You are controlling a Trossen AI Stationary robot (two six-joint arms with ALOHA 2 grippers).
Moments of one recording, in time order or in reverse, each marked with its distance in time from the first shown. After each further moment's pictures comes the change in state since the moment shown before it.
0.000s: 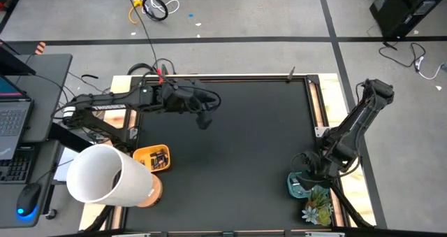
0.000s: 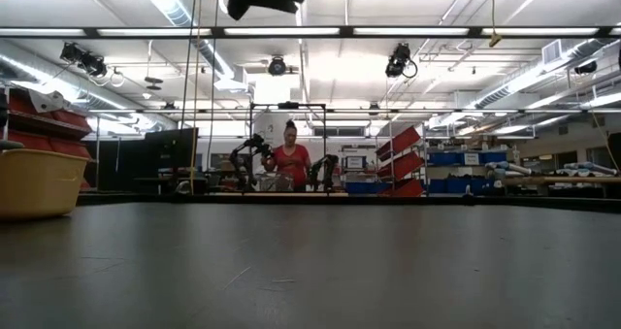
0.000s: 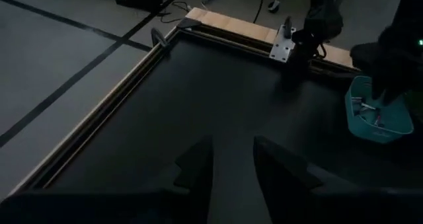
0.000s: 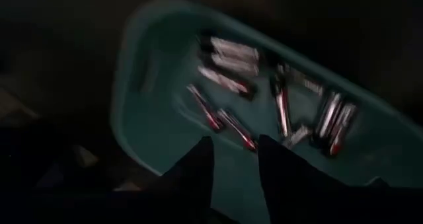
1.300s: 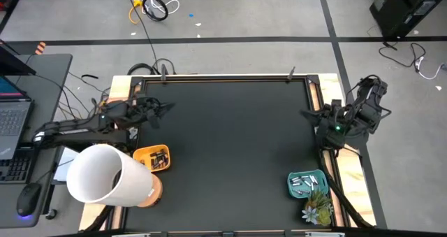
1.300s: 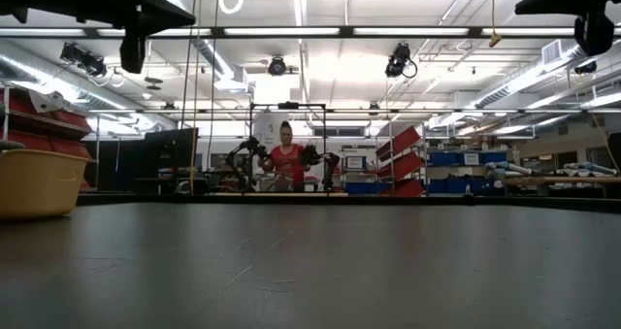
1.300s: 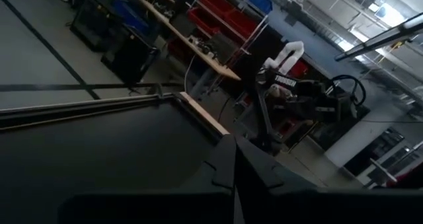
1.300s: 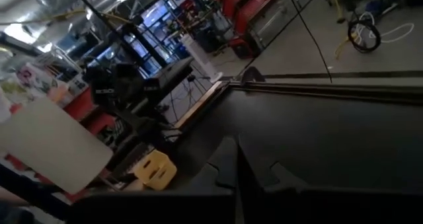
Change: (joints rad) left arm 0.042 -0.933 -0.948 0.561 -0.045 -0.431; right arm -0.033 -0.602 0.068 -0.173 1.339 -0.654
